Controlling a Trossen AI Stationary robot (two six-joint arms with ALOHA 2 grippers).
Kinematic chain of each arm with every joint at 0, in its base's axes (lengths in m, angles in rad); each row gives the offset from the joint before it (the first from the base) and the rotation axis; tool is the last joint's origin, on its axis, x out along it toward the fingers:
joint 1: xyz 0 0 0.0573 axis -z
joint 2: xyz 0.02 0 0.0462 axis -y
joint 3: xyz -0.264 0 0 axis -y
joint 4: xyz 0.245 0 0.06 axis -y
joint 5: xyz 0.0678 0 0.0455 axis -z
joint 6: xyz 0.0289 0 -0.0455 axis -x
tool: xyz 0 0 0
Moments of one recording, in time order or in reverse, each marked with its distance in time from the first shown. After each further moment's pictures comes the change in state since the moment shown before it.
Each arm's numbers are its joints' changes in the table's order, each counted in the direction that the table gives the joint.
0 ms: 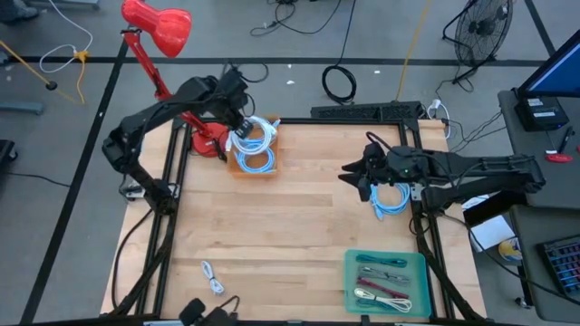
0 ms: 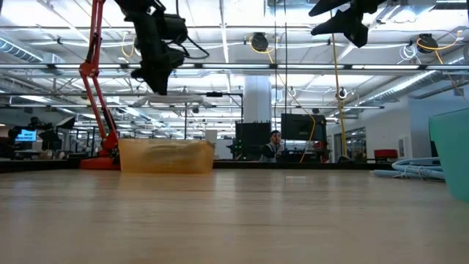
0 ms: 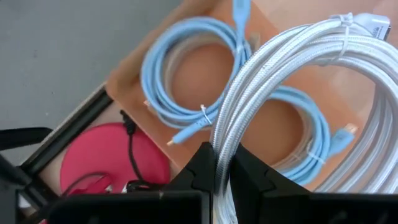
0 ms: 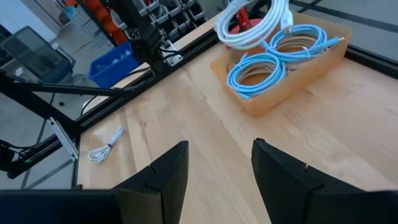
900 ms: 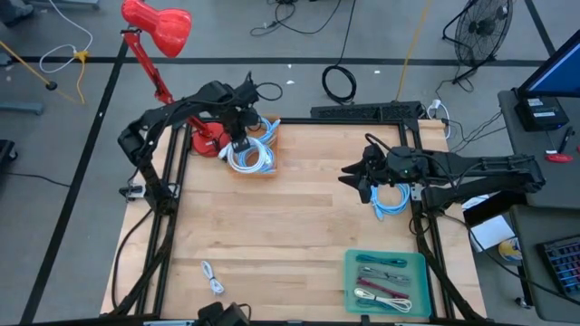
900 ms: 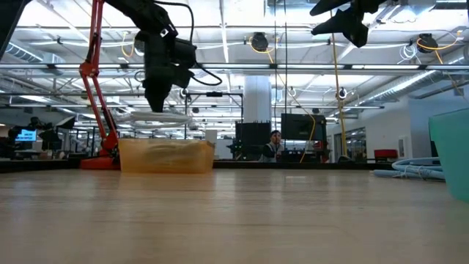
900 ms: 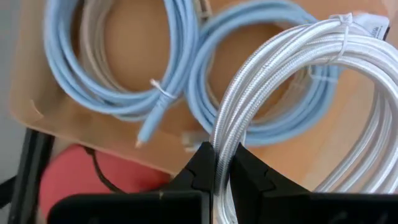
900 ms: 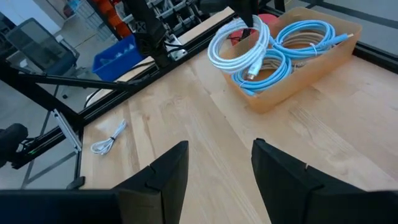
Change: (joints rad) left arm 0.026 -0.155 0.000 -0.148 0.118 -0.398; right arm -0.001 -0.001 0.000 -0.005 -0.024 0.014
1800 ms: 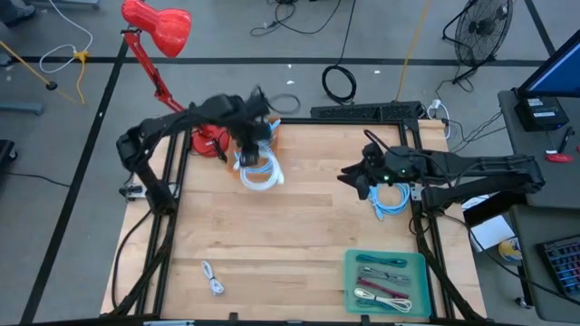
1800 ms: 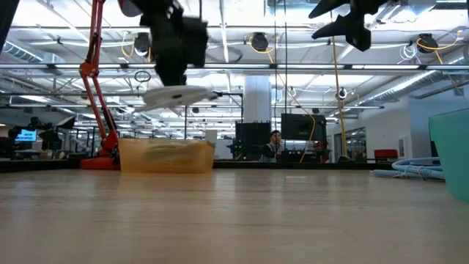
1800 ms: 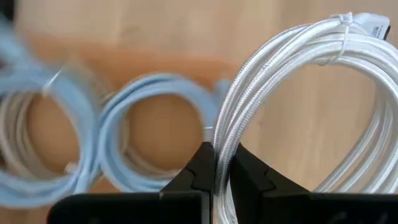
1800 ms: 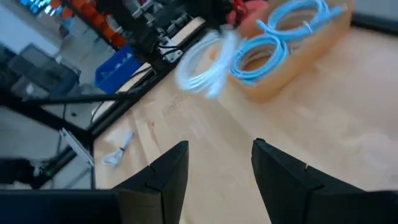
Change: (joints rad) left arm 0.173 0.043 0.001 0.101 0.132 -0.043; right arm 0.012 -0.010 0.000 -0.007 -0.005 -0.144
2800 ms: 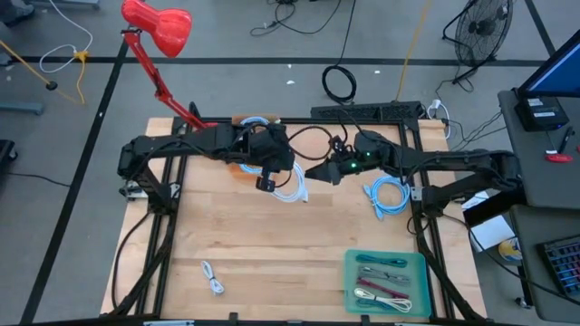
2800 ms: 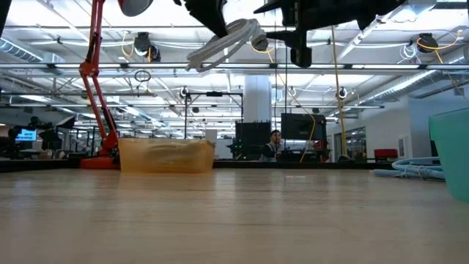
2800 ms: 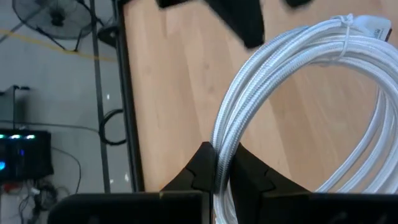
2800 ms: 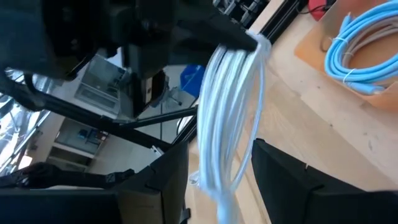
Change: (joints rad) left arm 0.463 0.005 0.273 0.161 -0.474 -0.113; right arm 0.192 -0.339 0.000 0.561 -0.471 -0.208
